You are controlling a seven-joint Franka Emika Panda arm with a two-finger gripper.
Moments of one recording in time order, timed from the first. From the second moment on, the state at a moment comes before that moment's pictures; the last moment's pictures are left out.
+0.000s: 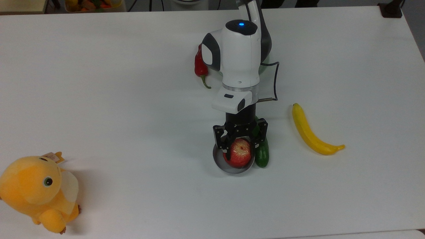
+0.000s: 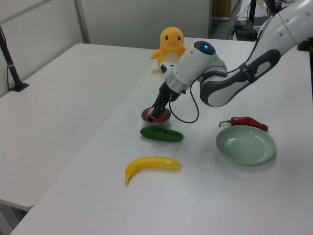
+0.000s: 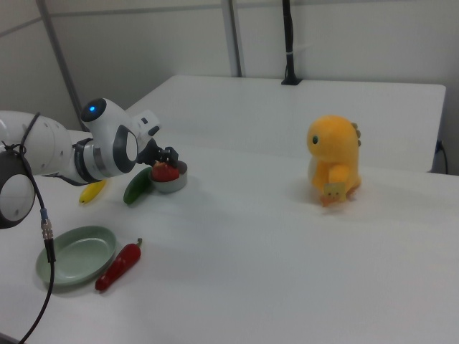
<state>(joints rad) 0.24 0.68 0.03 -1.53 -0.30 2.83 0.22</state>
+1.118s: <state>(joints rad) 0.20 0.51 0.02 -1.53 -0.30 2.68 0.29</state>
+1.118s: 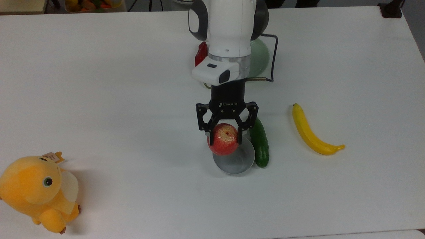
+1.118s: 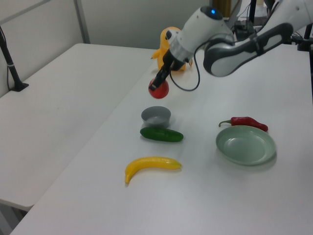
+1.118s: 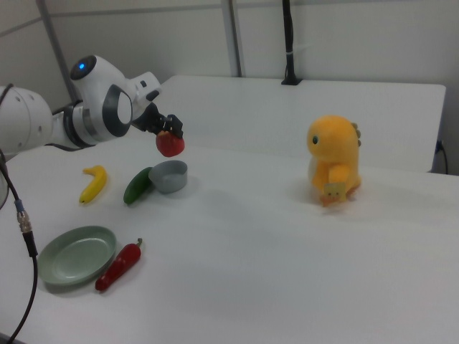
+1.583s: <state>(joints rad) 0.15 0.35 0.02 -1.64 -0.29 2.57 0.30</state>
